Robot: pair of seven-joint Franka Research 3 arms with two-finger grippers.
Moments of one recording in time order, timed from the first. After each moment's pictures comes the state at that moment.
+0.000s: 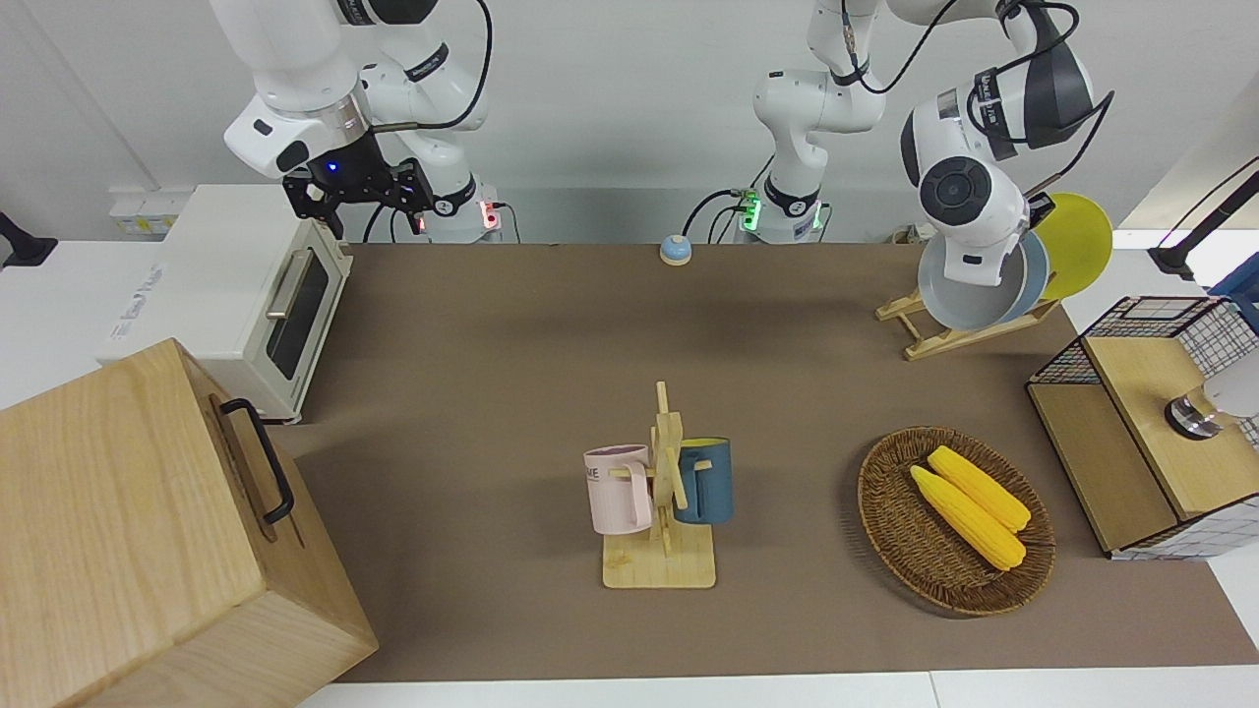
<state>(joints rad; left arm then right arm) -0.18 0.00 0.11 -1.92 0.77 1.37 -0.39 -0.26 0.02 0.38 -1.48 -0.03 1.38 0.04</state>
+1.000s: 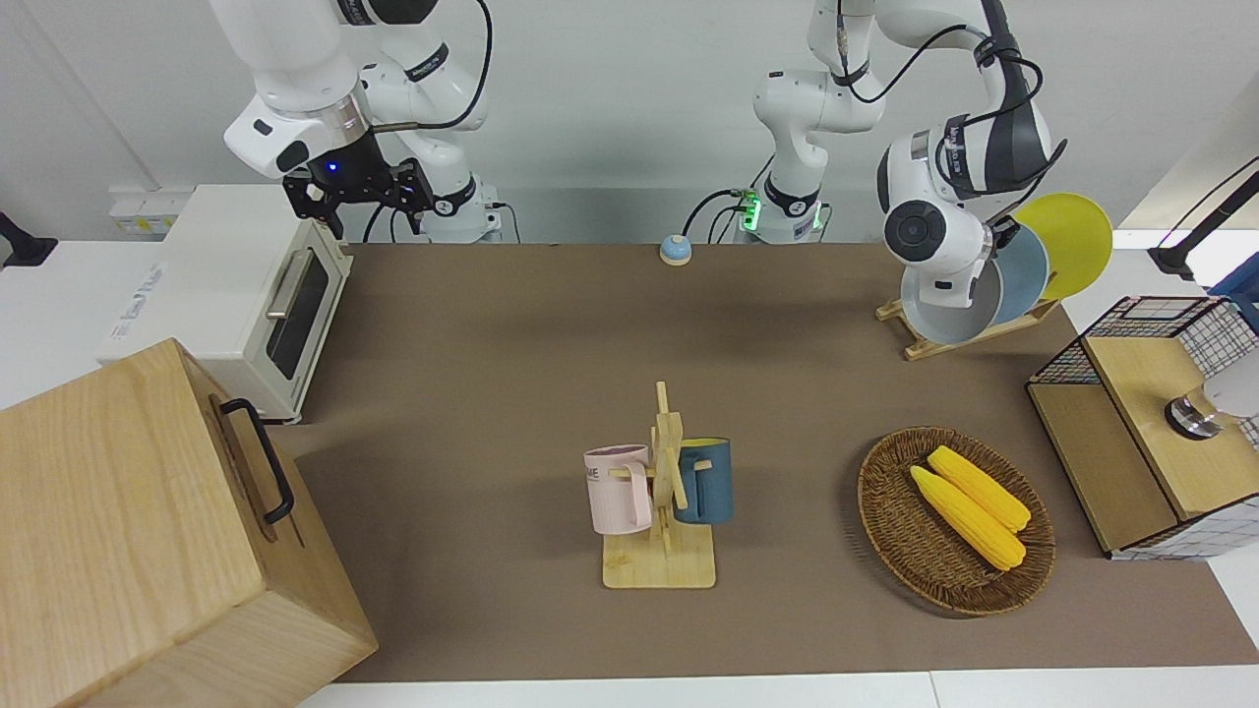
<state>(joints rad) -0.19 0.01 0.10 -2.09 0.78 1.46 -0.59 -0.26 0.02 0.38 -1.48 -0.03 1.38 0.04</state>
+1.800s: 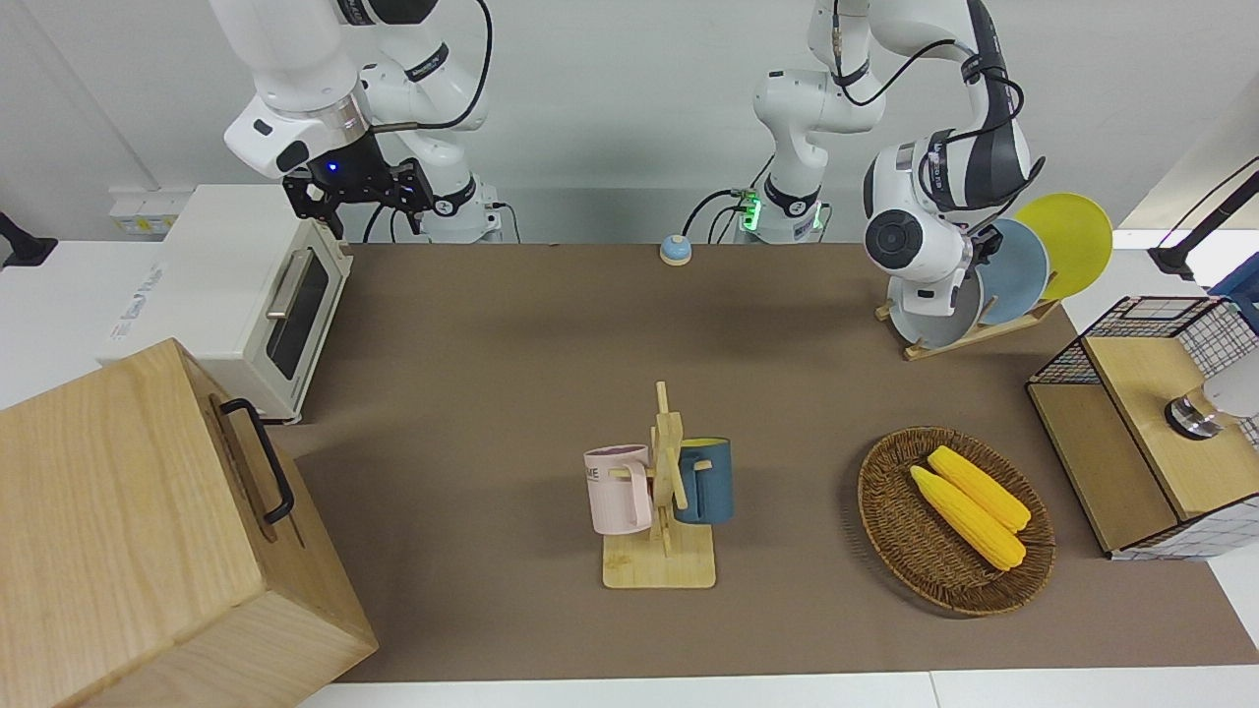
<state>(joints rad) -0.19 0.01 0.10 -2.13 0.78 1.52 -0.63 -0.26 0.02 0.38 -1.48 -0.03 1.38 0.04</state>
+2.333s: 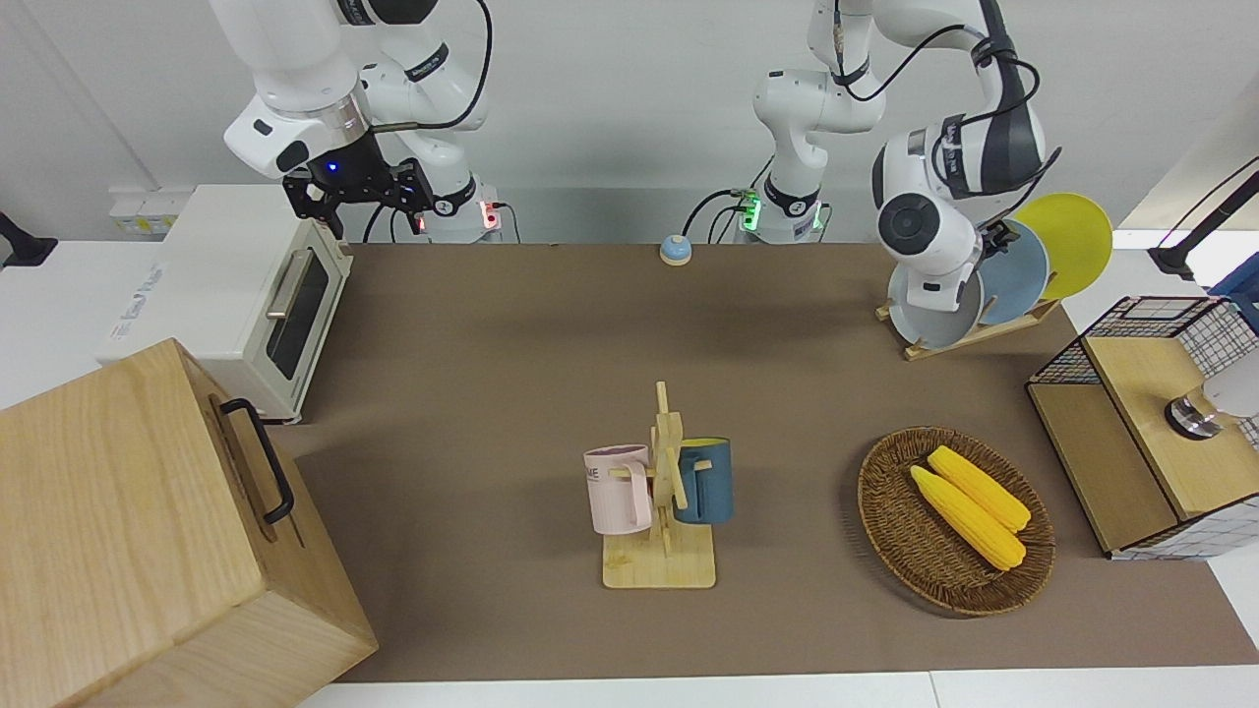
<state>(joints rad) -0.19 0.00 0.11 -2.05 0.70 1.52 -0.49 -0.26 0.02 0.38 -1.48 -0.03 1.38 0.04</state>
